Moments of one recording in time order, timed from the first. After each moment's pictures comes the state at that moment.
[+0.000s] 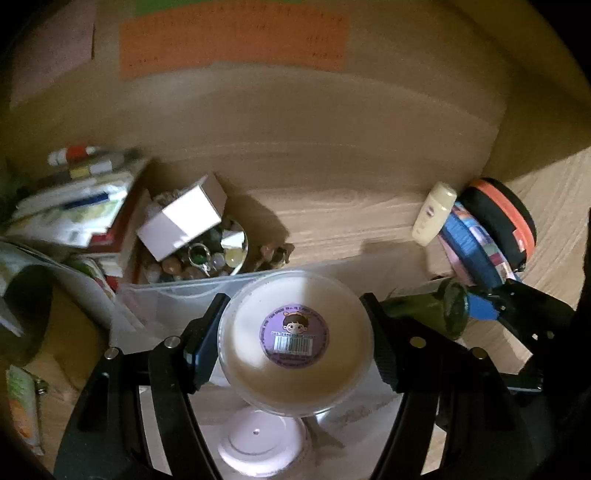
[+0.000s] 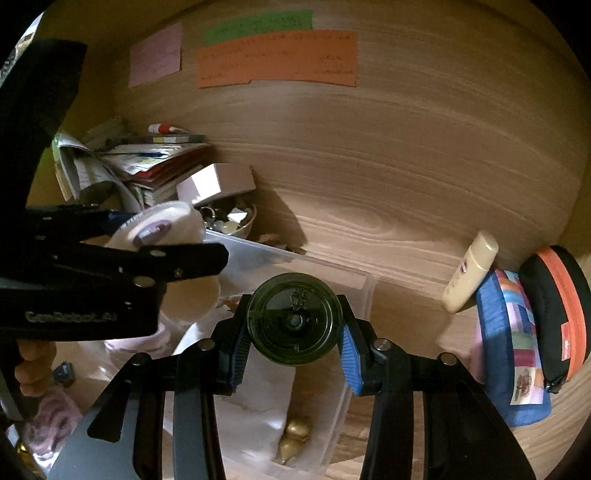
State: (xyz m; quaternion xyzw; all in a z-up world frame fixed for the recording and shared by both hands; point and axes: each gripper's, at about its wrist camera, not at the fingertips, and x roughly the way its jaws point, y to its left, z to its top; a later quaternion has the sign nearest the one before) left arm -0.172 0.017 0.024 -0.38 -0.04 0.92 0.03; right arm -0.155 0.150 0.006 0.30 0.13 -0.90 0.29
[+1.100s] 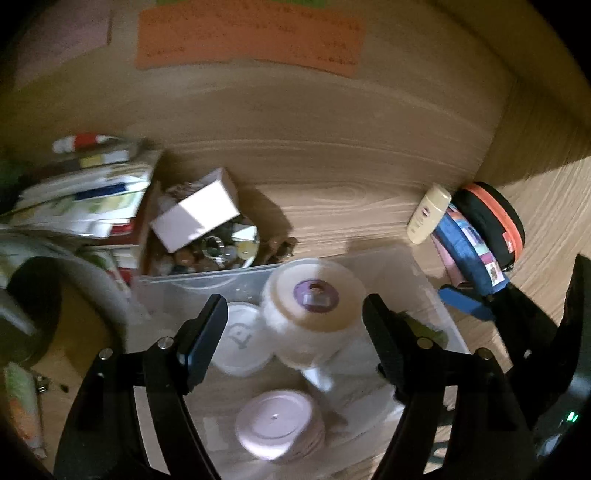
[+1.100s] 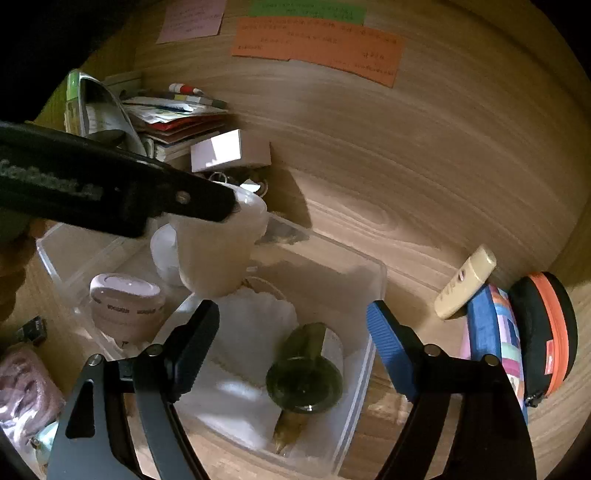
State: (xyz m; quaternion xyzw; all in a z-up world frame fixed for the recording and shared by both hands) left arm -0.154 -0.003 0.033 -0.38 -0.06 0.92 0.04; right arm -0.130 0.131 -0.012 0.29 0.22 -0.89 0.28
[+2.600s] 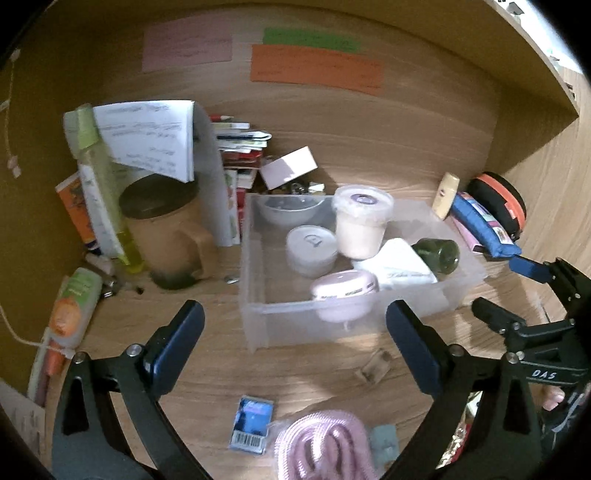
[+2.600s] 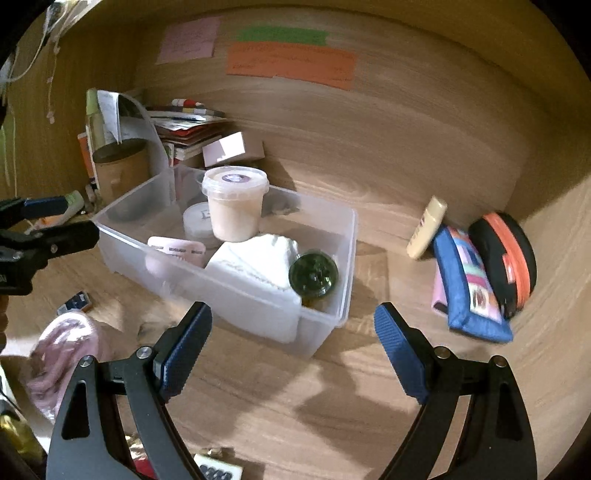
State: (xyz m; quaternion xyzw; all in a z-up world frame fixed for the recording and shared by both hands) left arm -0.009 -0.028 0.014 -0.32 -0.05 0.94 -0.04; right arm -0.050 0.177 0.003 0.30 0.16 -0.91 0.23
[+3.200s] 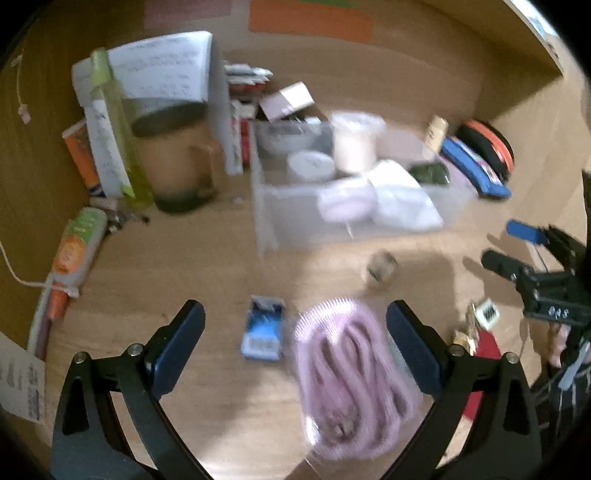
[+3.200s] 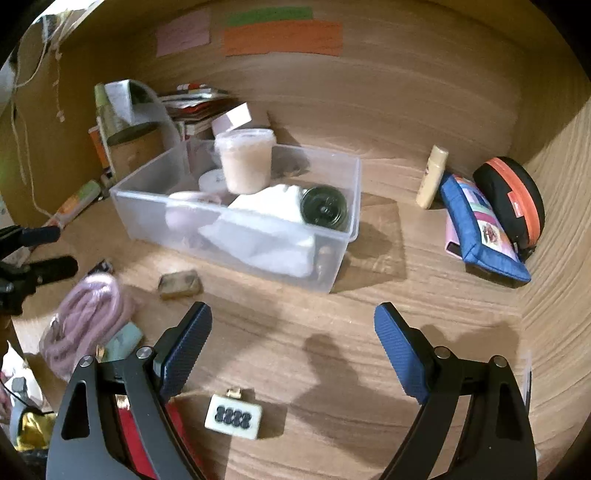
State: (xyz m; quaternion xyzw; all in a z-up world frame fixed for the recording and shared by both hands) left arm 0.039 -0.032 -0.020 -0.40 -0.03 0.92 -0.01; right arm -0.022 0.198 -0.022 0.34 0.14 -0.89 0.26
